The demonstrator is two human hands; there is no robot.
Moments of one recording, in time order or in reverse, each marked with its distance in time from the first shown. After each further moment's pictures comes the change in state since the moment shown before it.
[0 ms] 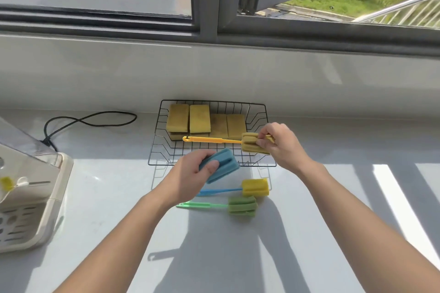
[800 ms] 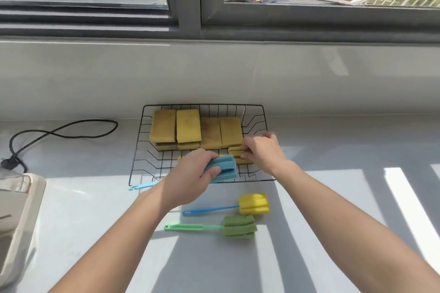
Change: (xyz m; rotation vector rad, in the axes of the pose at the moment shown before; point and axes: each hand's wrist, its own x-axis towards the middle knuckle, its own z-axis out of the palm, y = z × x) left_hand 0.090 -0.025 0.017 0.369 -0.122 0.095; right_hand 0.067 0.074 0.077 -0.431 -0.220 0.013
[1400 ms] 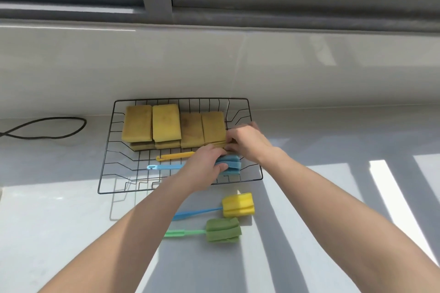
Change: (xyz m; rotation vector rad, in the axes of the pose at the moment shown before) left_hand 0.084 -0.002 0.075 0.036 -0.134 -0.067; right_hand 0.025 0.014 -0.008 0.028 -0.071 -0.073
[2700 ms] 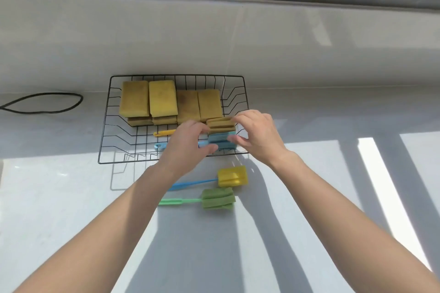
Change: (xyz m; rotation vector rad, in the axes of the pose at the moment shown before) left_hand -0.047 -0.008 -0.003 -0.077 0.304 -0.035; right_hand -0.085 -0.020 -0.012 0.119 0.265 0.026
